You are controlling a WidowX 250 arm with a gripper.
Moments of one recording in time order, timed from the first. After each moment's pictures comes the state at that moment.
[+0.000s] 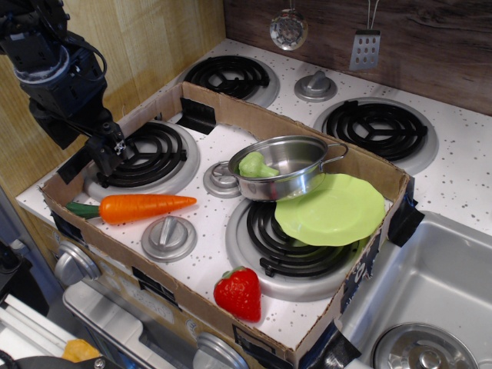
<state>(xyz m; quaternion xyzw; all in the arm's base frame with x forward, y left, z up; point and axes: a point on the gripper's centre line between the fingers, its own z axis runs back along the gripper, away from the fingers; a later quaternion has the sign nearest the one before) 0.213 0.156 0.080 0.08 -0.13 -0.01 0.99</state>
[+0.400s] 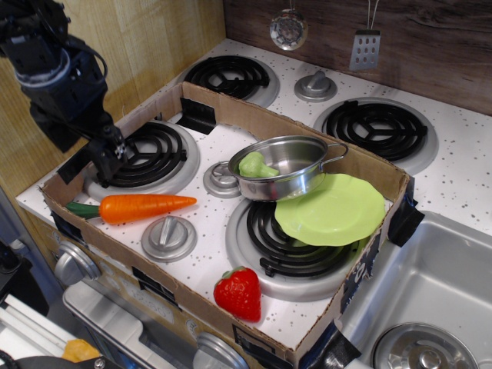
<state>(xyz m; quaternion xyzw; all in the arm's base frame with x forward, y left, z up) 0.211 0.152 0.075 0.07 -0.12 0.00 0.99</state>
